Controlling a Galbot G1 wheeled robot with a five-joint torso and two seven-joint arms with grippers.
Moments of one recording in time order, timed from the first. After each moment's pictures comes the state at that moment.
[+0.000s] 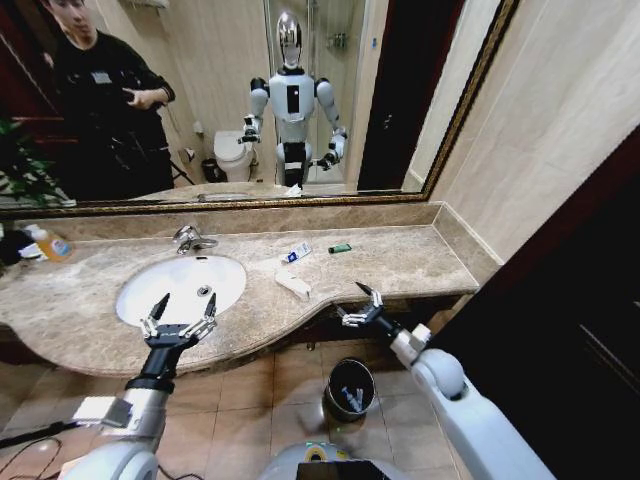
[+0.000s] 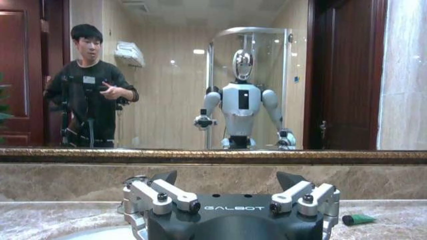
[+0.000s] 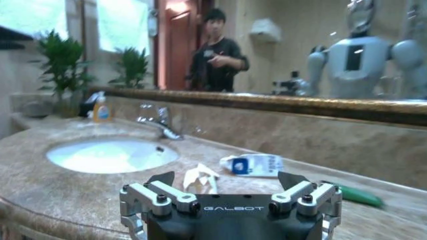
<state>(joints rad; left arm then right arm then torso) 1.84 -1.36 -0.82 -2.47 -0.37 0.04 0.05 -1.16 1.06 0.26 1.86 0.37 0.01 -0.39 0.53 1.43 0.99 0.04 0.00</state>
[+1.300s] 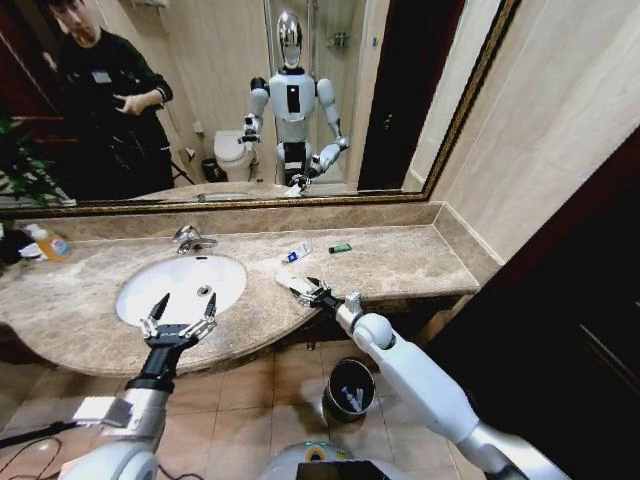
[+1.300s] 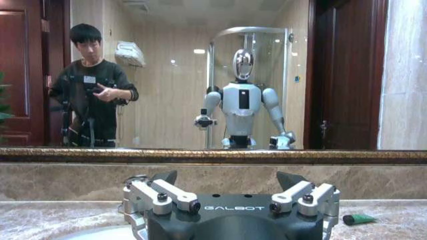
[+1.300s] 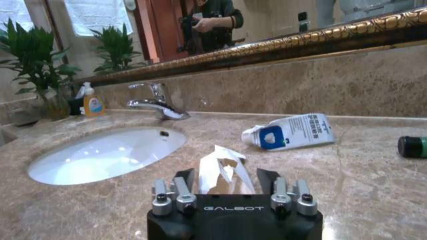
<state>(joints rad) 1.84 -1.36 -0.82 -2.47 -0.37 0.04 0.05 -0.81 1.17 -0.09 1.60 0.54 -0.14 -0.18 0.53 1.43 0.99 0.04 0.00</state>
